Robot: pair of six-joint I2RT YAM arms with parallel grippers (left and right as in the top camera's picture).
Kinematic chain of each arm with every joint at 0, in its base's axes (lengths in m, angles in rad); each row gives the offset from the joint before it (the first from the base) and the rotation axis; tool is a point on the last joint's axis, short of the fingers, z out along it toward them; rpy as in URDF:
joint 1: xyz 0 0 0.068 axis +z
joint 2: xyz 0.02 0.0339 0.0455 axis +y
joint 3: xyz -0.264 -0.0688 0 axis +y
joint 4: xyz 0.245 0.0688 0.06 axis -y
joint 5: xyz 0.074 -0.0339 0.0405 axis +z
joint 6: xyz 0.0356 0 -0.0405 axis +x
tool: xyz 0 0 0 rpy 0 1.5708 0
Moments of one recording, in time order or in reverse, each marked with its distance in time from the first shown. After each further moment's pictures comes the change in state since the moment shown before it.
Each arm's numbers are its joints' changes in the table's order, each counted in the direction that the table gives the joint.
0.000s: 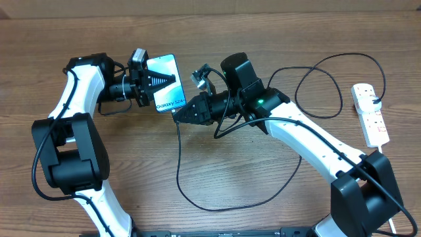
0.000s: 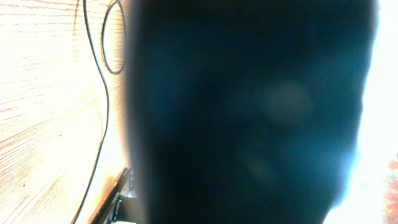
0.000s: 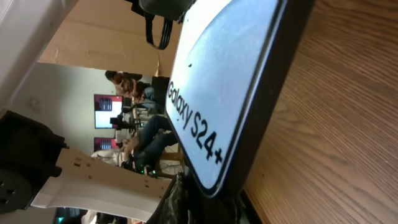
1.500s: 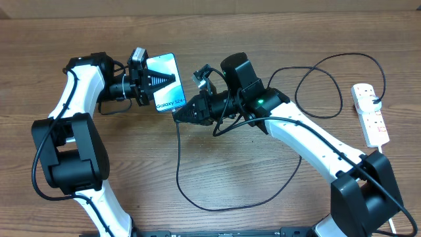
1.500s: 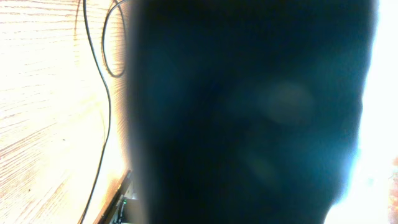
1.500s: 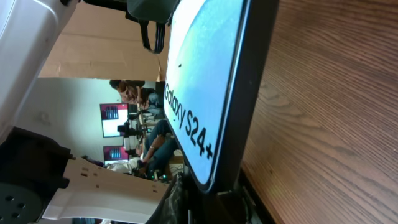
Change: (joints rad) left arm 0.000 0.000 0.000 0.027 0.000 0.000; right arm 0.000 0.000 0.000 0.000 -0.008 0.085
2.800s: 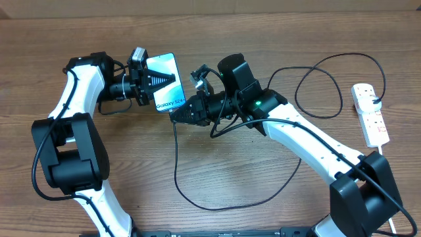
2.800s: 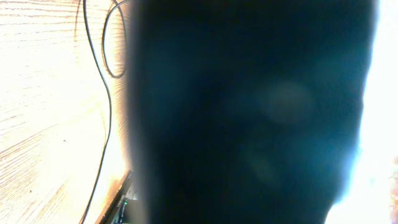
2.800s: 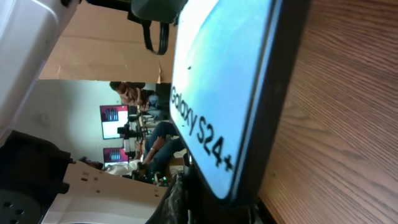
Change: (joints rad) left arm 0.000 0.000 0.000 0.006 0.000 0.000; right arm 0.019 0.000 0.000 0.026 -0.022 0.030
